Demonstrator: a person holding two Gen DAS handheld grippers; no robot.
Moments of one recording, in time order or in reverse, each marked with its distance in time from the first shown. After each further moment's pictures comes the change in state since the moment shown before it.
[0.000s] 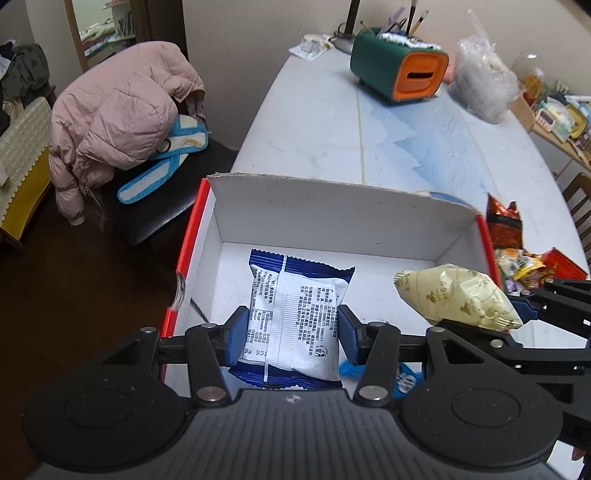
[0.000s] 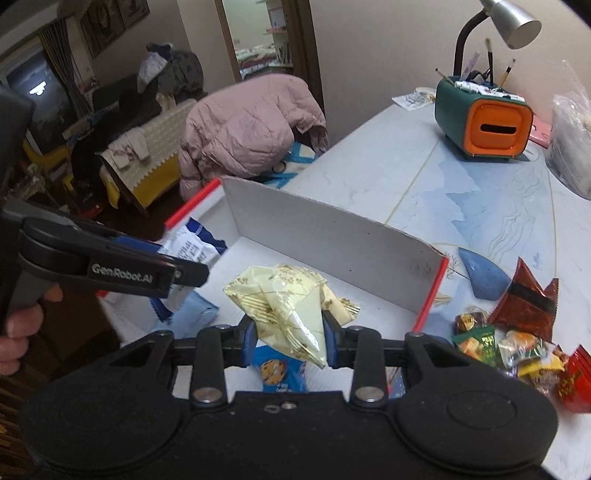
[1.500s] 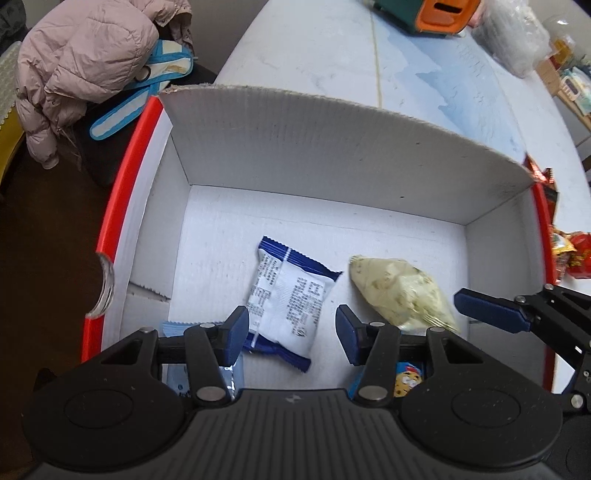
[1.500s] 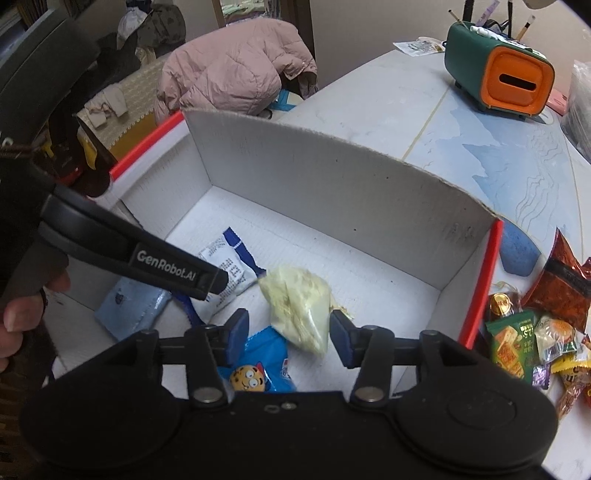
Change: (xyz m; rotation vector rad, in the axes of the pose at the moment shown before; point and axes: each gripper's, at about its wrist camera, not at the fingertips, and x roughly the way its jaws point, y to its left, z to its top) left arm 0.073 0.004 0.009 -0.041 0.231 -0.053; right arm 0.058 0.001 -0.003 0.015 0.123 -0.015
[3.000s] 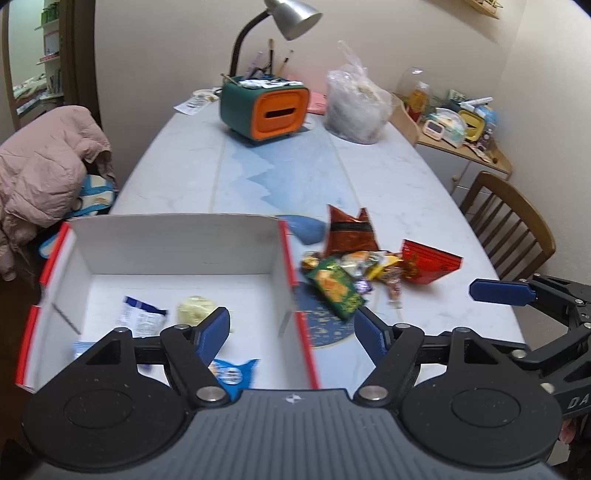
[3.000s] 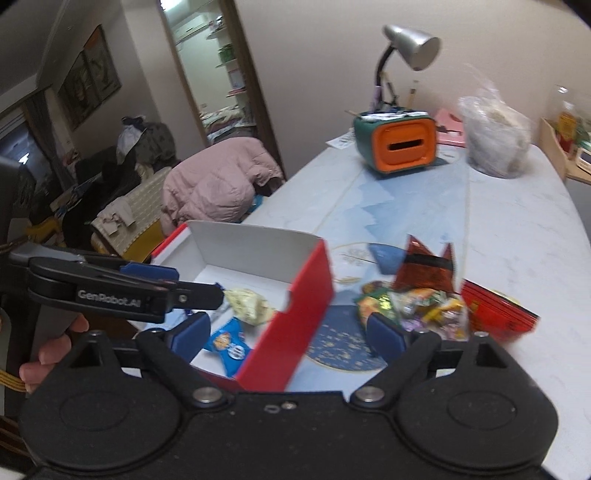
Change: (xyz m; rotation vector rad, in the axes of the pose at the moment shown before) left arm -0.116 -0.143 -0.098 0.190 -0.411 -0.166; right arm -0.188 -0.088 -0.109 0.162 -0.355 0.005
